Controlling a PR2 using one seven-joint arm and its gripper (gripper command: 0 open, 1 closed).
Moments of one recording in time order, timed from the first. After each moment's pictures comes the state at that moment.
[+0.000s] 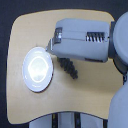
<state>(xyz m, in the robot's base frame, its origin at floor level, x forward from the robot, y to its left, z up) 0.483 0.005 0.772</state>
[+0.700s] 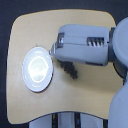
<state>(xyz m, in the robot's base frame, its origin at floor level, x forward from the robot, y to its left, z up) 0.480 -0.006 0.729</state>
